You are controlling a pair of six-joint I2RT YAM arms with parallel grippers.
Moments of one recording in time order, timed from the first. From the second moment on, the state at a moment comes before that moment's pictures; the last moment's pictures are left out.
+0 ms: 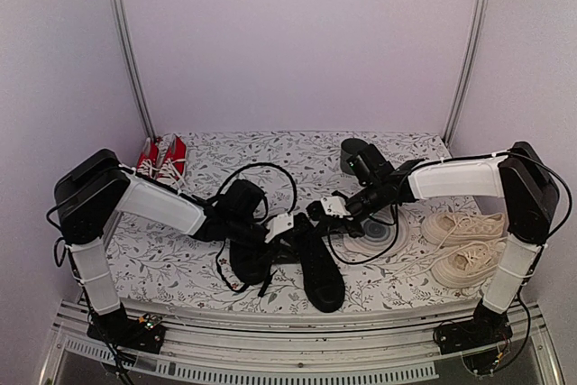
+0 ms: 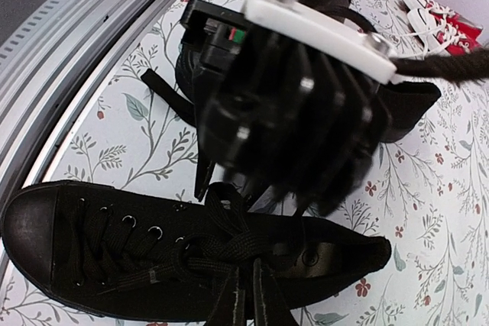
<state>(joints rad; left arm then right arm) -0.85 1.87 0.92 0.16 0.55 0.45 0.72 1.80 1.15 -0.32 -0.71 -1.06</state>
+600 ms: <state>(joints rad) -0.82 1.86 0.86 0.21 0.45 0.32 0.70 1.72 0.98 -0.17 -0.66 -0.94</state>
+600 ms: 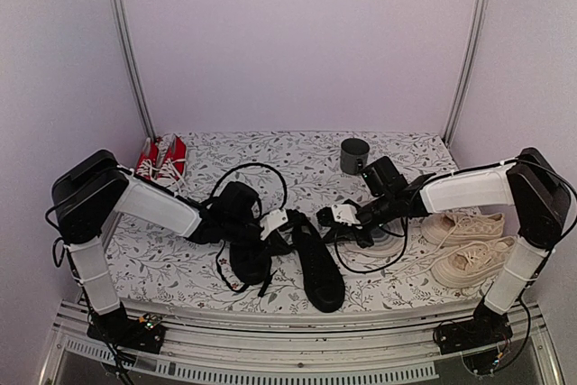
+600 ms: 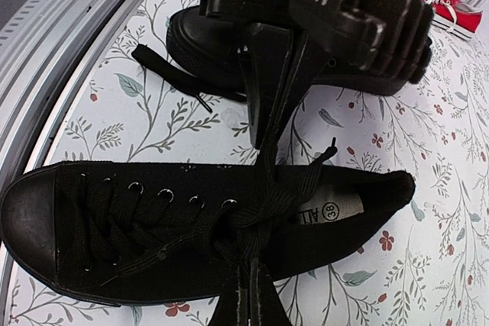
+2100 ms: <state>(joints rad) -0.86 1.72 0.83 0.03 0.47 0.40 0.70 1.70 0.88 0.03 -0.43 -0.84</state>
